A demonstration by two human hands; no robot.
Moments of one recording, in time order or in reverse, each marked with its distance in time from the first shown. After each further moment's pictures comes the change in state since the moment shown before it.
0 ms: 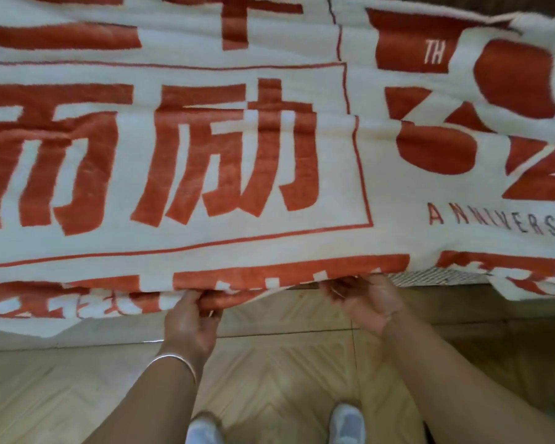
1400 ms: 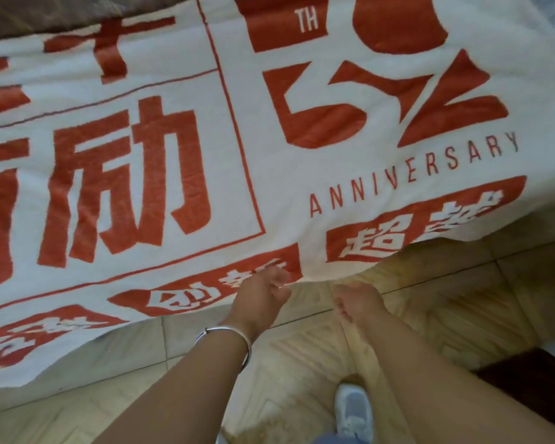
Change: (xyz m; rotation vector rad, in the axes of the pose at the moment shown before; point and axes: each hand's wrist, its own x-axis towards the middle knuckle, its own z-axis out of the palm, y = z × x) left_hand -0.070 -0.132 0.100 1.668 -0.508 0.510; right_hand -0.012 -0.016 -0.134 -0.836 0.557 0.006
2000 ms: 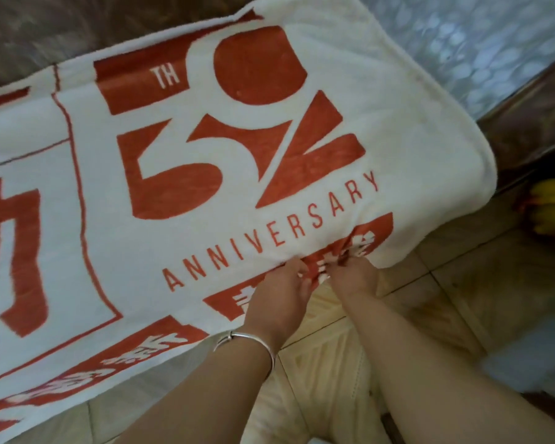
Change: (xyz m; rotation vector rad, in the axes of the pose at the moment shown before) left_hand 0.056 0.183 0.135 0.256 0.039 0.336; right_hand 0.076 -0.054 -0.171 -0.188 0.363 -0.210
